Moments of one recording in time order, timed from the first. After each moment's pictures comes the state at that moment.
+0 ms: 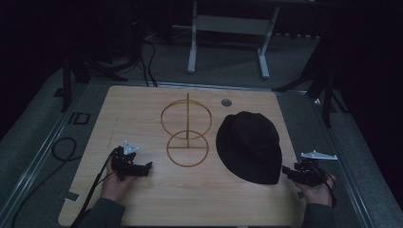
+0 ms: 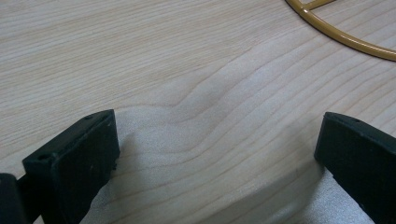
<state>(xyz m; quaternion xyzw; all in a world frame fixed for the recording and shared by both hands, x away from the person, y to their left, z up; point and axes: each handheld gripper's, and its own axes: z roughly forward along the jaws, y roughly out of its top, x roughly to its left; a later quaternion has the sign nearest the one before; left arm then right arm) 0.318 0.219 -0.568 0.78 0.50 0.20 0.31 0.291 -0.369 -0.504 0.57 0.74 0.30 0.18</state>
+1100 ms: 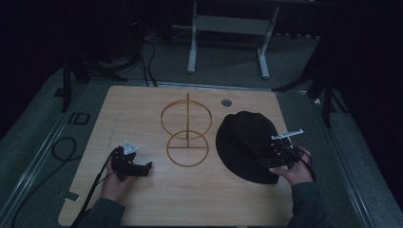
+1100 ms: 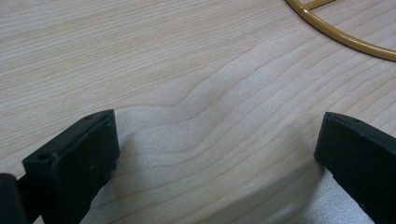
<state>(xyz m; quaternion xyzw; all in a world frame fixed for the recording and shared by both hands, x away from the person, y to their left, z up) 0.318 0.219 -0.568 0.78 0.50 0.20 0.31 0.340 -0.293 -0.472 0.51 0.82 0.24 0.13</state>
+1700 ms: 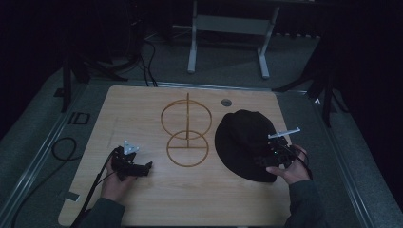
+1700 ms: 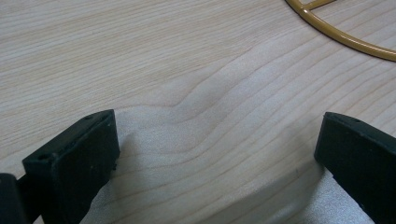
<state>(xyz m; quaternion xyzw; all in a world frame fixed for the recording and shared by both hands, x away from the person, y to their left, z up) 0.318 0.219 -0.568 0.78 0.50 0.20 0.31 0.343 -0.284 -0.470 0.50 0.82 0.25 0.12</state>
